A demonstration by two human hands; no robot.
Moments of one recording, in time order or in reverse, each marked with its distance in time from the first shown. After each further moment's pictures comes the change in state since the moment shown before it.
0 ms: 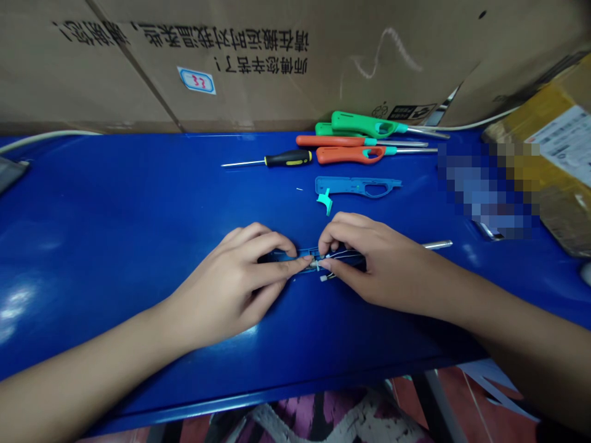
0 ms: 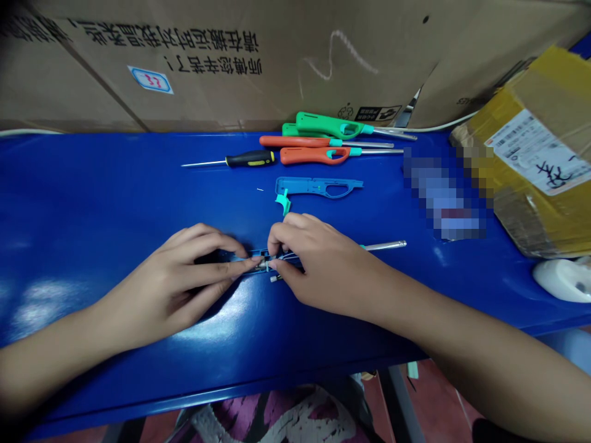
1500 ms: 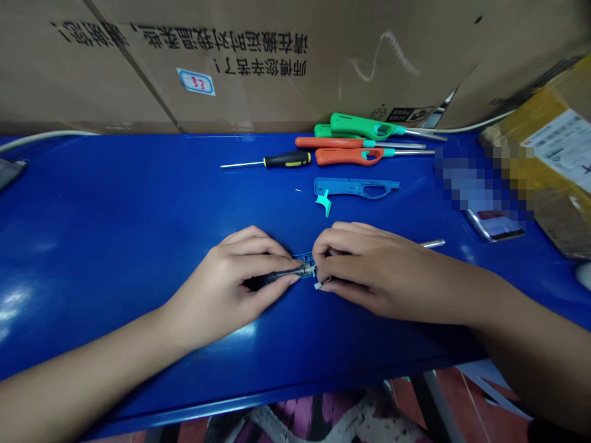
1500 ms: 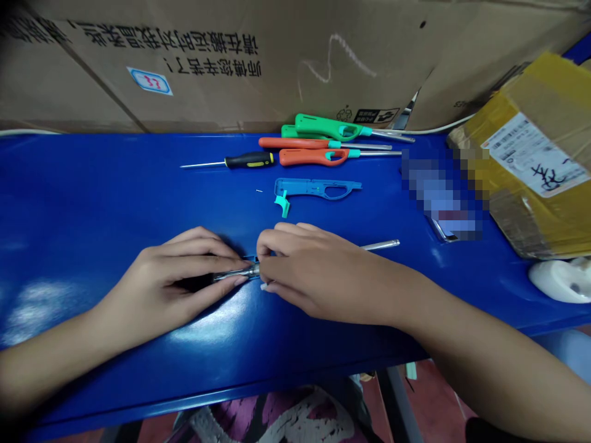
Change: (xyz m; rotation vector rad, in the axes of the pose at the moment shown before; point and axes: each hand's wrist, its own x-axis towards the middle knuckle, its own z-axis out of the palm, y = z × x) left_hand 0.002 0.002 0.007 -0.238 0.192 -0.070; right_hand -0.001 -0.002 -0.014 -0.186 -0.161 -0.349
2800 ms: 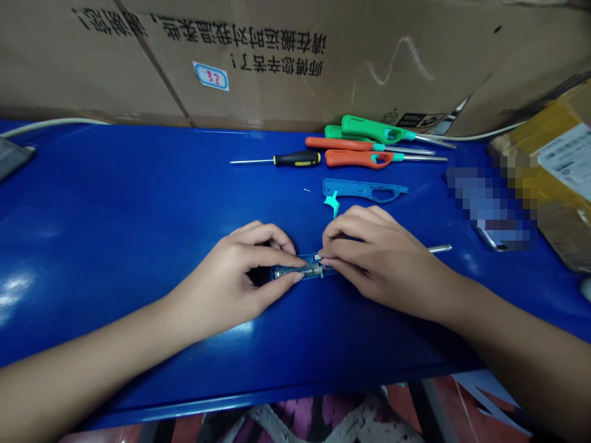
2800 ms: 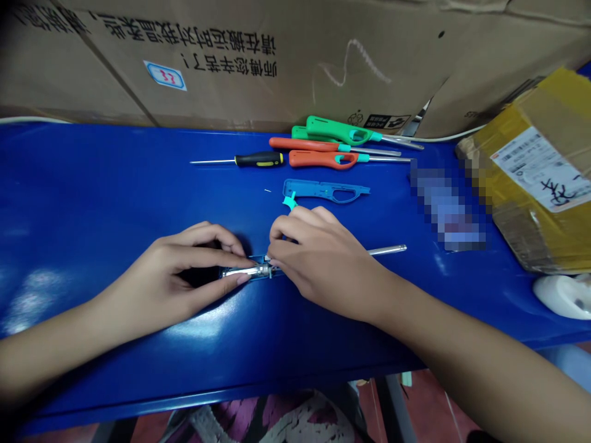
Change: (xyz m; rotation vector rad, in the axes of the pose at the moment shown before) left_hand 0.000 0.001 -0.003 -0.053 -0.029 -0.131; right_hand 0.008 0.009 0.016 -0.212 0.237 0.027
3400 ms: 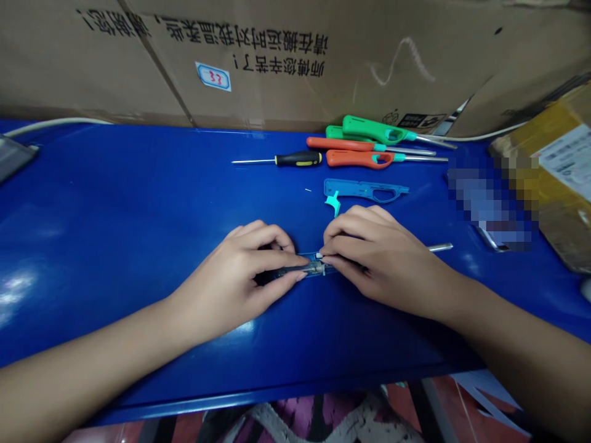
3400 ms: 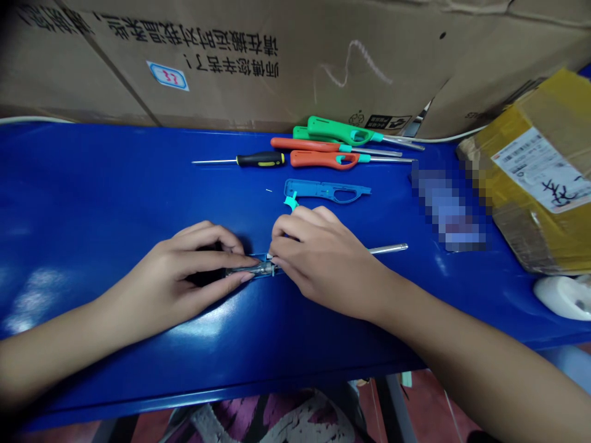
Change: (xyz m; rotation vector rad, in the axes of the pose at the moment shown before) left_hand -0.004 -0.001 -0.002 0.149 -0.034 0.063; right_hand -0.001 0.001 0.000 0.008 -0.016 0.013
